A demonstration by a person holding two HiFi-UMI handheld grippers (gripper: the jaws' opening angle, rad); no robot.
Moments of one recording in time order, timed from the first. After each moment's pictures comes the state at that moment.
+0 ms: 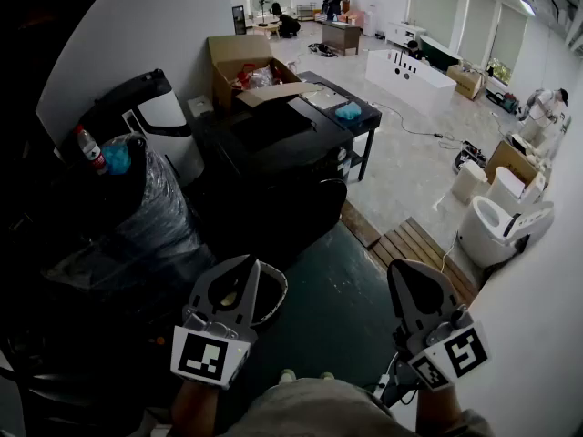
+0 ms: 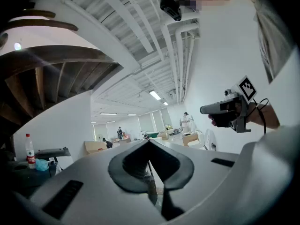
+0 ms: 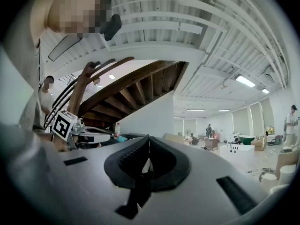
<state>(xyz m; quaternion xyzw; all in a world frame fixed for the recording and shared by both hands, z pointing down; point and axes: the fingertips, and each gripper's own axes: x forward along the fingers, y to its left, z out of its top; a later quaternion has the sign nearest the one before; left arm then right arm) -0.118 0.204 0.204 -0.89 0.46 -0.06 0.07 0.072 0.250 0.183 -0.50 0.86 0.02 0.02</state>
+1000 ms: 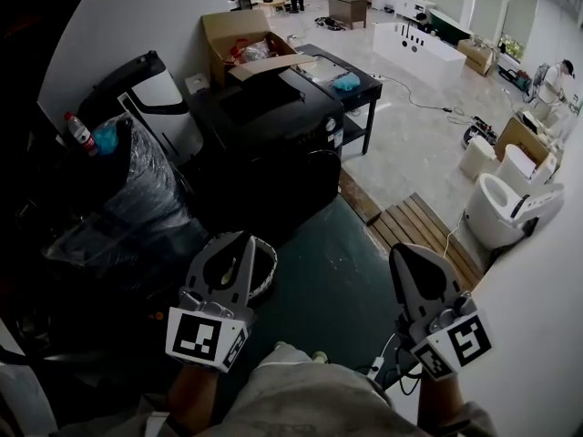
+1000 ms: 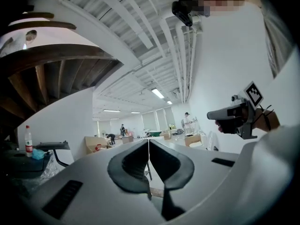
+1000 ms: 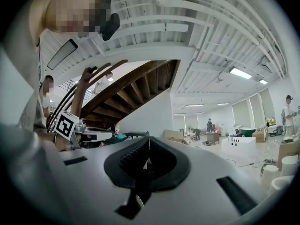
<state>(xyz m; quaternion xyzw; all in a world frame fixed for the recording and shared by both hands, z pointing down) -0.029 0.206 0.219 -0.87 0.48 -0.06 0.07 0.172 0.257 0.212 -0.49 0.87 0.00 0.02</state>
